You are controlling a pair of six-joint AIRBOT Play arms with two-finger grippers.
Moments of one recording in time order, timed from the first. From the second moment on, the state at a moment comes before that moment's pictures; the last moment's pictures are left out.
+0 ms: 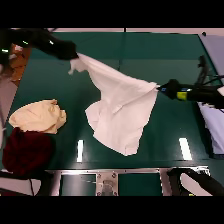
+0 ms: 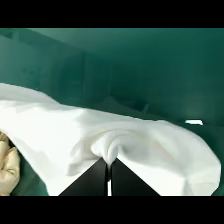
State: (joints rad) left arm -0.14 -1.59 1.86 1.10 -1.32 -1.36; right arm -0.14 -1.04 0.85 -0.69 0.93 1.31
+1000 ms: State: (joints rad) left arm -0.07 -1.90 1.87 1.14 -1.38 -1.41; right arm 0.07 -0.88 0.42 -0.84 1.13 1.63
